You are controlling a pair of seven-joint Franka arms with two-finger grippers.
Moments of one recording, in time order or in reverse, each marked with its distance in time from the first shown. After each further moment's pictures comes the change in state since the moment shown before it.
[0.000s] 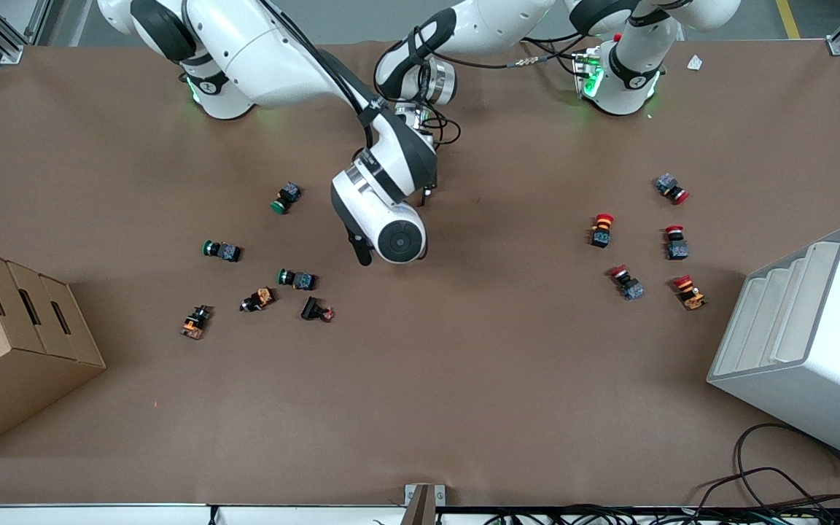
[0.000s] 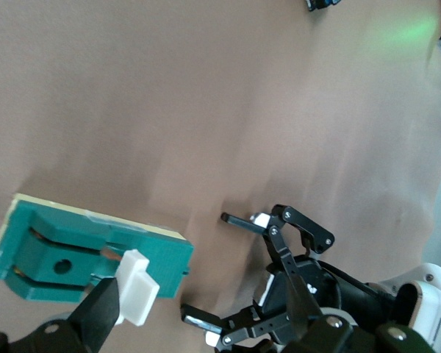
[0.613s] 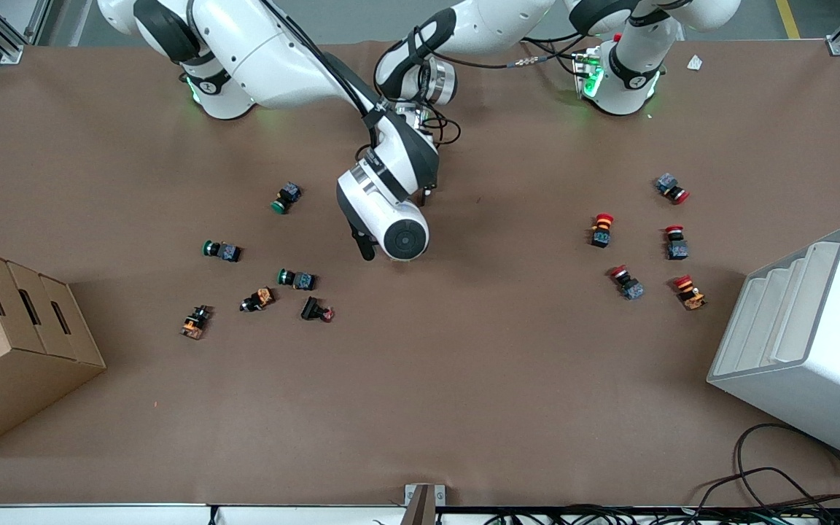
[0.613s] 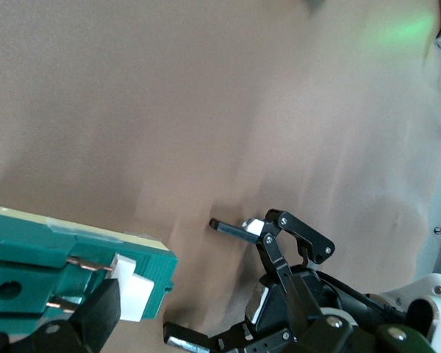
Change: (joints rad) left arm -0.001 0.000 0.001 0.000 0.001 -0.001 0.000; right arm 0.004 0.005 0.012 -0.057 0.000 0.035 -0.004
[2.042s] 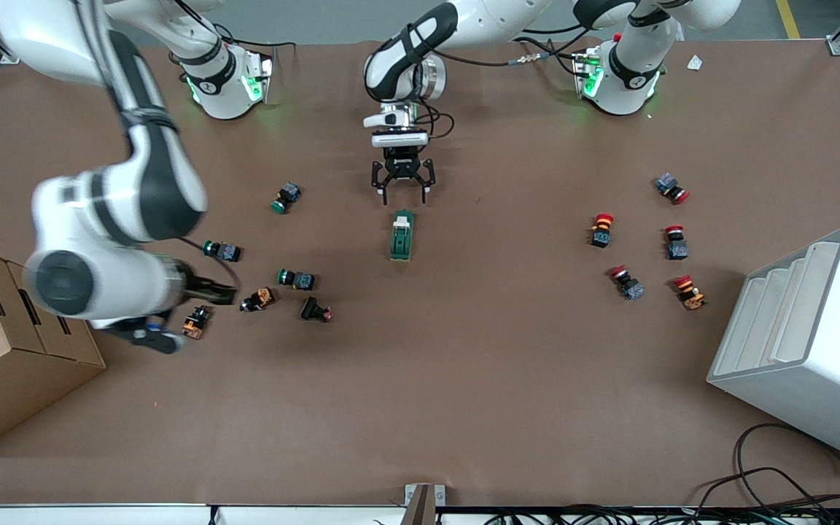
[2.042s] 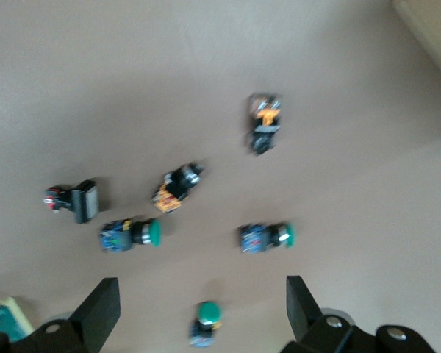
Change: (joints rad) left arm 0.005 -0.061 -0.013 0.143 -0.355 0.005 0.166; right arm -0.558 -0.328 -0.050 0.025 -0.282 -0.064 -1.472
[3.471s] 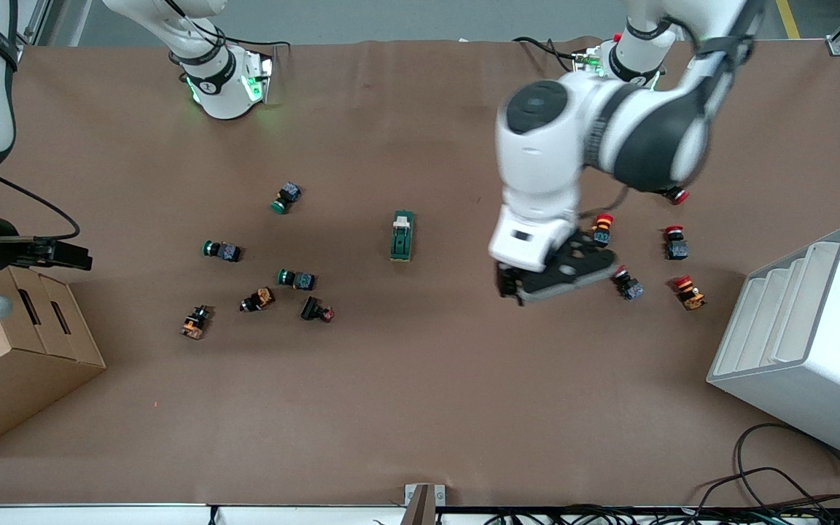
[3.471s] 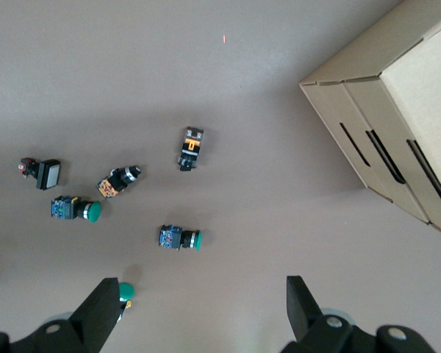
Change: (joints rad) left arm 0.750 -0.348 0.002 0.403 -0.992 0.011 1.435; right arm -0.184 -0.139 0.017 0.081 -0.032 -0.120 -0.365
